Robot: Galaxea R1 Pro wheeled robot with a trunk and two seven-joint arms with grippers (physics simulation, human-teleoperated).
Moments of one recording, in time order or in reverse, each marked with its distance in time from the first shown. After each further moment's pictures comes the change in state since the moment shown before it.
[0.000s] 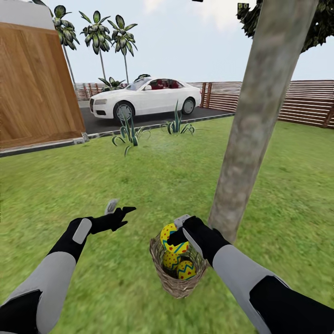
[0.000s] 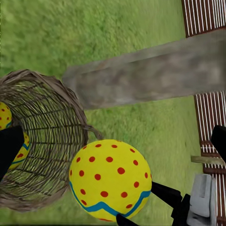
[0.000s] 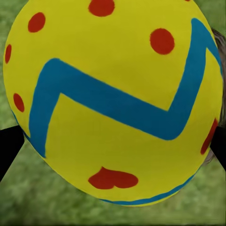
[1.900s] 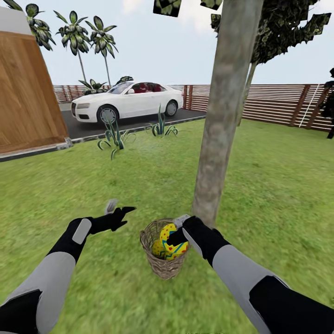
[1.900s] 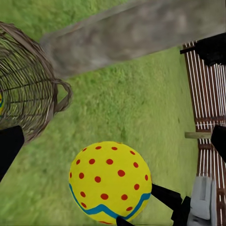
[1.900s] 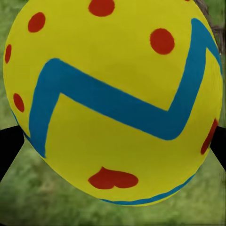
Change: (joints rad) left arm 0.000 0.001 0.004 0.003 0.001 -0.006 0.000; right arm 0.000 0.001 0.000 0.000 -0.002 0.001 0.003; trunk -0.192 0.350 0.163
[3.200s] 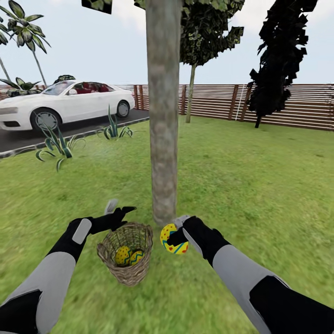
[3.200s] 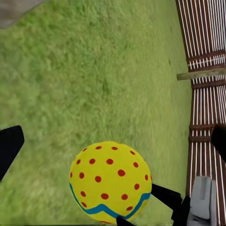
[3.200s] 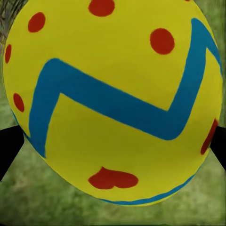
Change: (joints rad) left arm 0.000 0.000 -0.001 0.000 0.000 0.000 0.000; right arm 0.000 -0.002 0.000 0.001 0.000 0.000 0.000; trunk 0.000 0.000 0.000
